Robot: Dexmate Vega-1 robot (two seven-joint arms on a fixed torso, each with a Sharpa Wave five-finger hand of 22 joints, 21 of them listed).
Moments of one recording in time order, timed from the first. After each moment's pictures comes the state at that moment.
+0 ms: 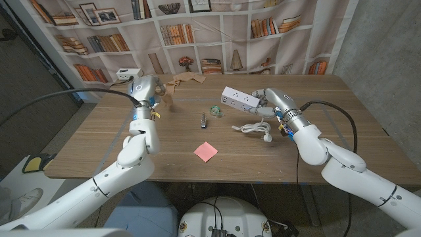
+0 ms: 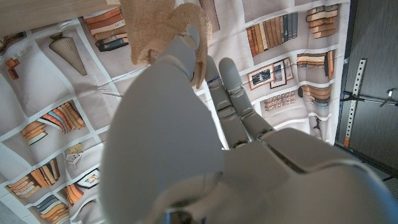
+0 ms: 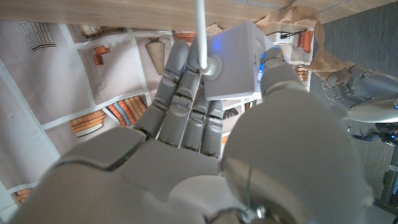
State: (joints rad) left arm 1.02 0.78 0.54 -2.14 0.74 0.90 0.52; left_hand 1.57 0.01 0.28 -0.18 0.29 0.95 -0.06 0.70 0.51 0.82 -0.17 0.59 0.47 0.85 -0.06 0.65 0.33 0.48 -0.08 1.39 0.39; right arm -1.17 -0.90 -0.41 -2.16 -0.42 -0.17 -0.34; right_hand 1.06 -0.05 0.36 -0.17 0.22 0.81 0.03 0.23 0.29 0.84 0.00 0.57 0.32 1.09 -0.10 0.31 0.88 0.62 -0.06 1.28 0.18
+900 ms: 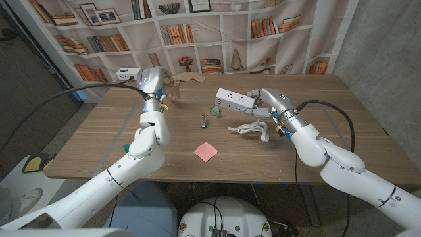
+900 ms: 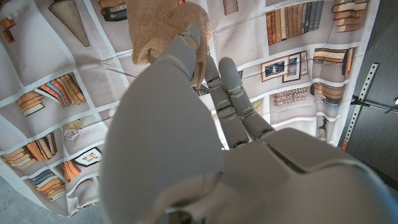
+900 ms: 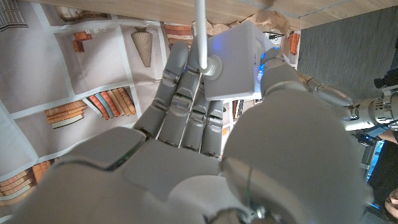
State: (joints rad) left arm 0.94 0.69 0.57 -2.09 0.73 0.85 0.55; left_hand 1.56 0.01 0.28 -0.18 0.30 0.96 -0.06 0.70 0.49 0.83 -0.17 0.59 0.47 0.86 -0.07 0.64 0.33 0.49 -0.08 1.39 0.37; right arm -1.18 -0.88 -0.41 -2.18 -0.50 -0.14 -0.32; right_hand 1.06 -0.05 0.36 -0.17 0.21 0.81 0.03 0.23 0.29 0.84 0.00 0.57 0.32 1.09 -0.10 0.31 0.89 0.62 -0.06 1.29 0.18
